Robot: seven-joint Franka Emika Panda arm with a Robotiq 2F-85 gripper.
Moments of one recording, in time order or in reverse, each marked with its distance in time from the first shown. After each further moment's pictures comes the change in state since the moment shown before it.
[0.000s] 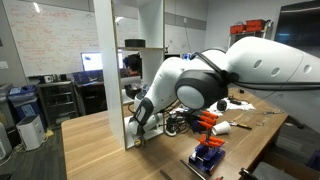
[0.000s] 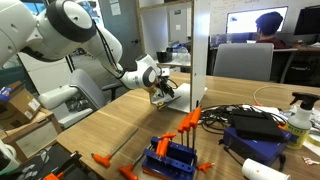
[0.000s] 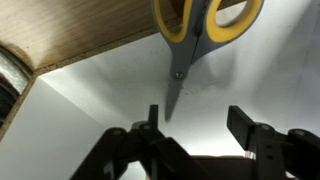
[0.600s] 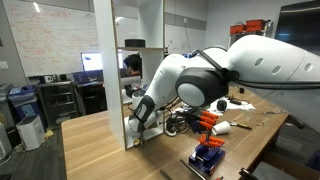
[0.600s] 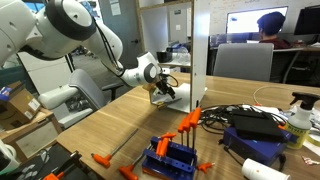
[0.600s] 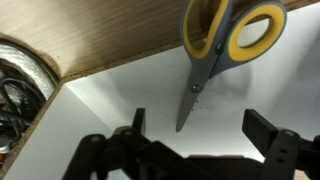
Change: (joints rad) arm -0.006 -0.018 -0.006 0.024 -0.091 -0.160 0.047
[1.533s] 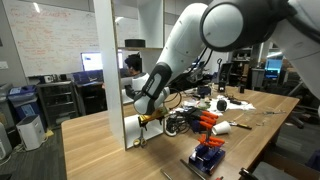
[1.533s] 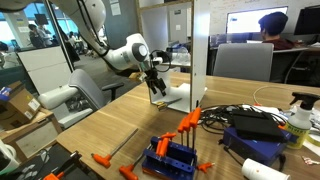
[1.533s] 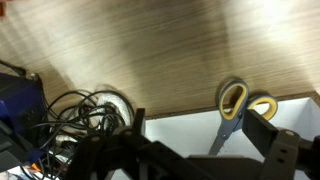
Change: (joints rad) arm 0.033 -0.438 0.056 -0.406 -0.281 -0.288 0.063
